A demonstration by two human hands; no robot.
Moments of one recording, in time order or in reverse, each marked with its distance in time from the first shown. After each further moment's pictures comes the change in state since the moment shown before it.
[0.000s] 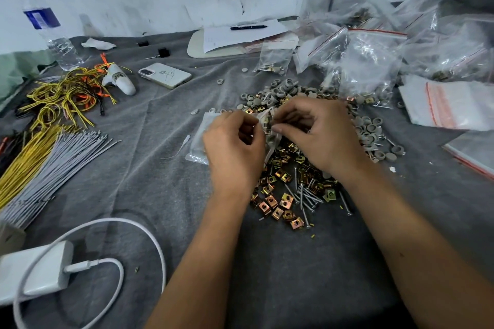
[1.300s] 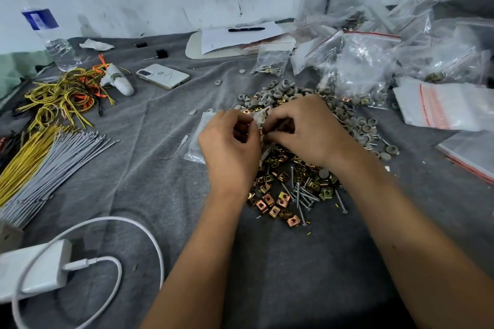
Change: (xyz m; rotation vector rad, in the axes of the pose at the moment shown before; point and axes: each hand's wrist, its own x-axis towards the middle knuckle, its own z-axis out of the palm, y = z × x) left_hand 0.000 -0.001 0.000 -0.025 0.044 0.023; right_hand 0.017 -0.015 -0.005 -0.291 -0.256 0.004
